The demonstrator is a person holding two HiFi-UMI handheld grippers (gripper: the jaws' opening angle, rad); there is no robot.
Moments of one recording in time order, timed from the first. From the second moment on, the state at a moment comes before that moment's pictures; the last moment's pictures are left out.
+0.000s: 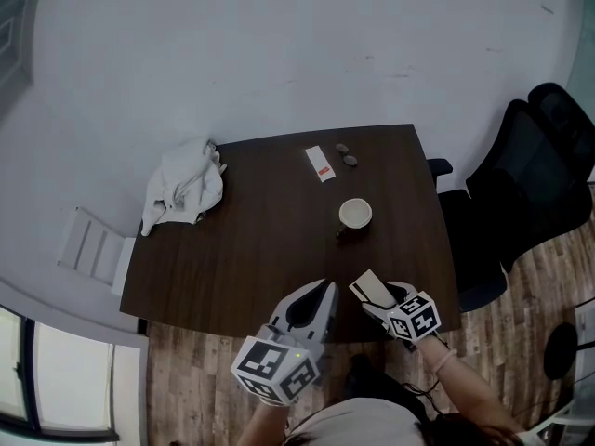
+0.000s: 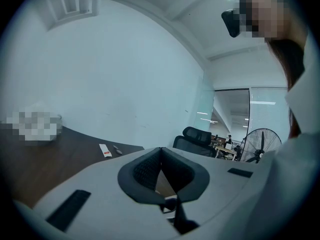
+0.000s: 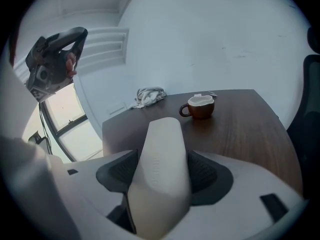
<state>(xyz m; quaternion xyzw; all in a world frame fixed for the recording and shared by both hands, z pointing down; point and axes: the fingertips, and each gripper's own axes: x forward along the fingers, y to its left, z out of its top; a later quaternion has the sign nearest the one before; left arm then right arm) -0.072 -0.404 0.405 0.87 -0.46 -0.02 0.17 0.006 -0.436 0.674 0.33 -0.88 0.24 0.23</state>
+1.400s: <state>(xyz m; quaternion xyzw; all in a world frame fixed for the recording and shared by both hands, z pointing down) -0.070 -0.388 0.407 0.87 -0.46 -0.01 0.19 0.002 -0.428 0.711 0.31 -0.85 0.19 0.38</state>
